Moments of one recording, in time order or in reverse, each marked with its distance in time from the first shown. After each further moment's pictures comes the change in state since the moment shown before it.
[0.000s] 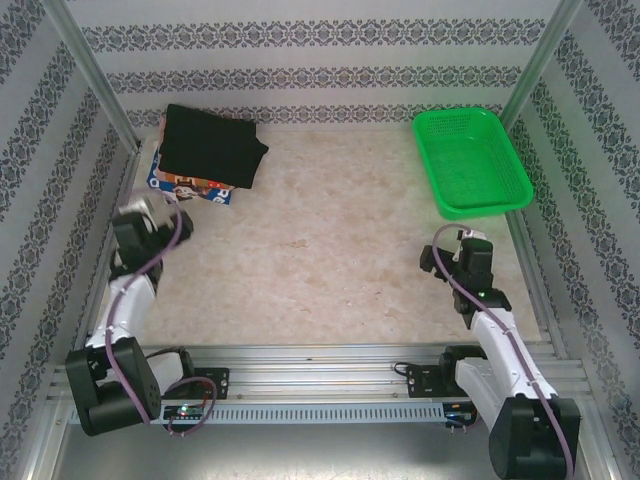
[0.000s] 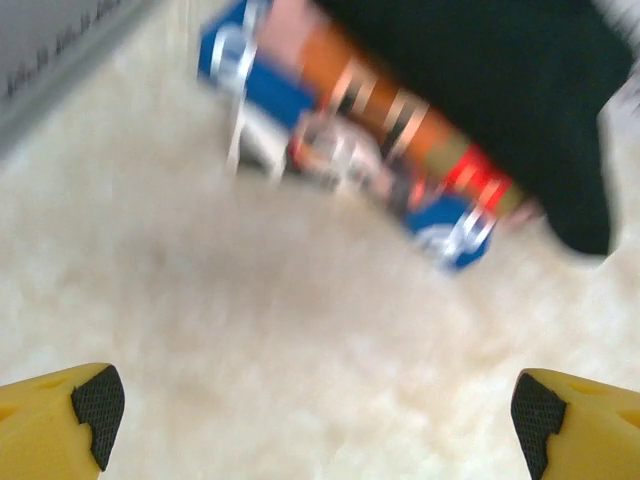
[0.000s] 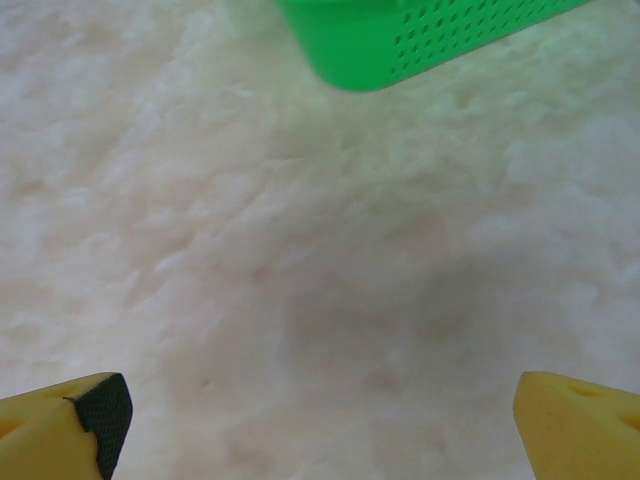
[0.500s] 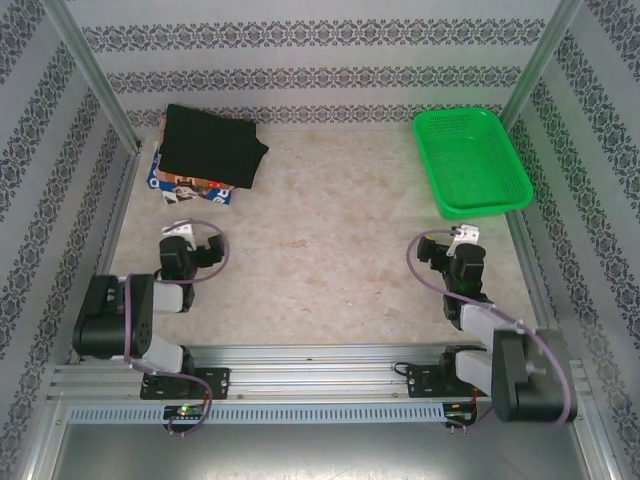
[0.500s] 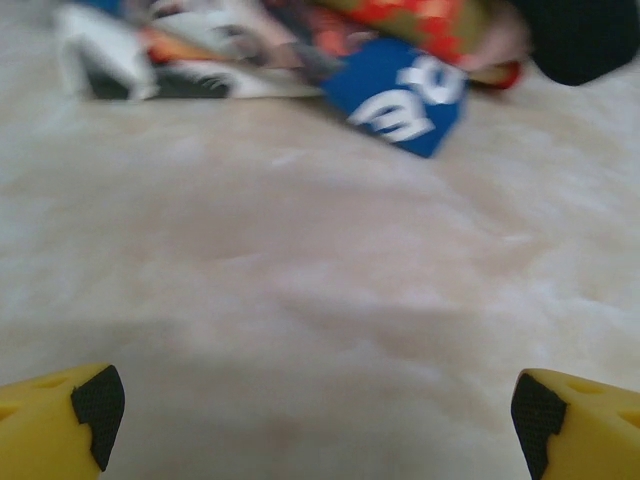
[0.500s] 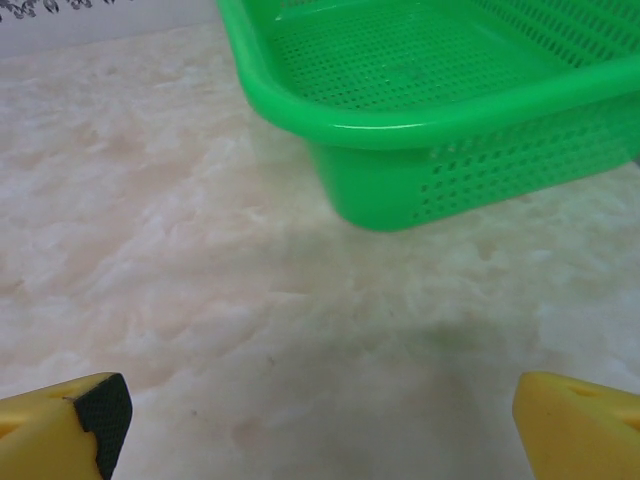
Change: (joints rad) left arm -0.260 0.450 -0.224 0.812 -0.139 0.152; right arm 0.000 0.380 -0.147 0.791 0.008 -0.112
